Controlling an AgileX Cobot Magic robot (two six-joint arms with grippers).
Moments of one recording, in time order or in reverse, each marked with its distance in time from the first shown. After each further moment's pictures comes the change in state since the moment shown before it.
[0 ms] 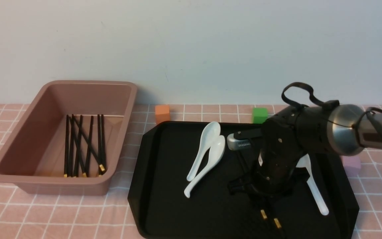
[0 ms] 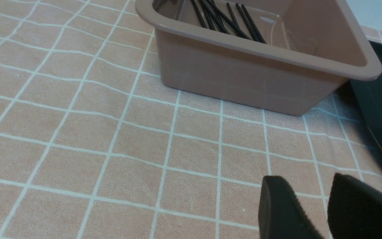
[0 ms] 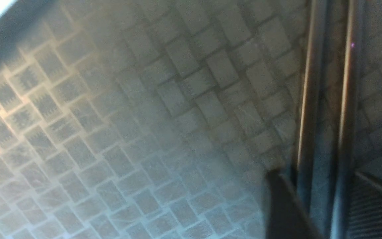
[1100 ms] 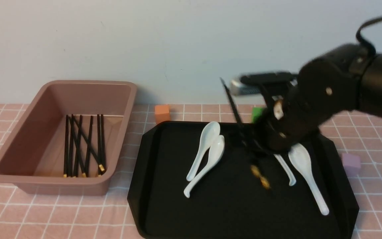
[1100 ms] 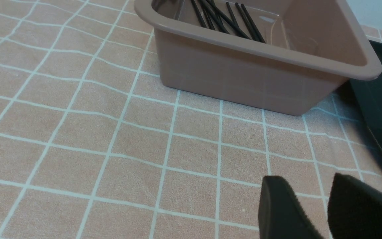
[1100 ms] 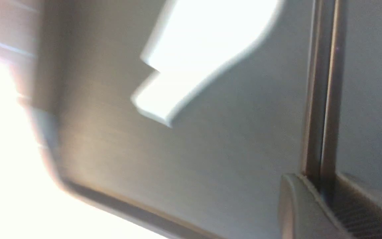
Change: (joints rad) right arm 0.095 -0.305 -0.127 0.126 0.055 -0.100; left arm 0.000 0.000 0.000 0.000 0.000 0.000
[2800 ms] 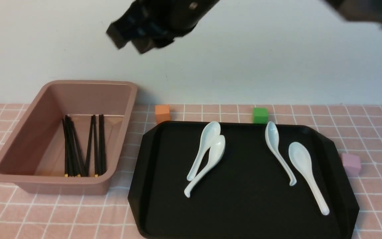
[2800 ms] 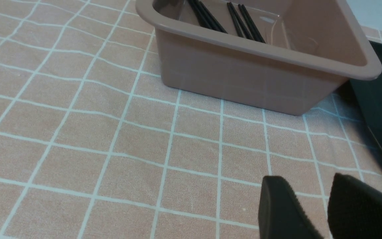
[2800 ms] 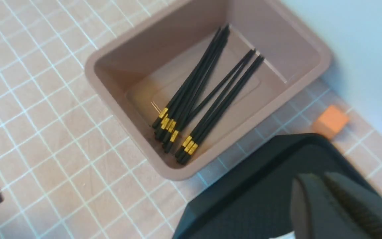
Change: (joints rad) right arm 0.188 0.255 -1.015 -0.007 0.483 -0.369; left arm 0.000 0.000 0.000 0.000 0.000 0.000
